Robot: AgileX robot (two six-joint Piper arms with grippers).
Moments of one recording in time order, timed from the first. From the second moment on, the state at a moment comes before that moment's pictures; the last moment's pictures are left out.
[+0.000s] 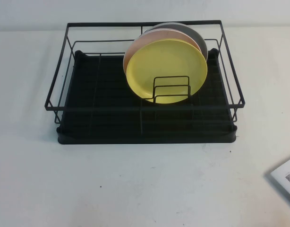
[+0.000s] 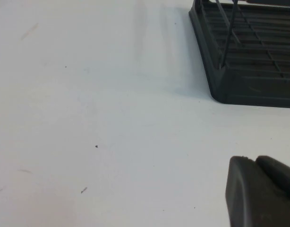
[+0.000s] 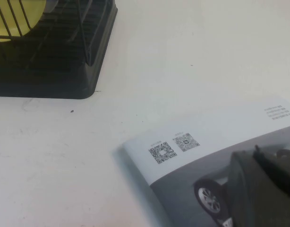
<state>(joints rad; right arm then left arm) 0.01 -0.01 0.03 0.18 0.36 -0.17 -0.09 -0.01 0.02 0.08 0.35 -0.06</state>
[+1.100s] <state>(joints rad) 0.01 -0.01 0.03 0.20 0.36 -0.17 -0.09 -0.01 0.02 0.08 0.35 -0.06</state>
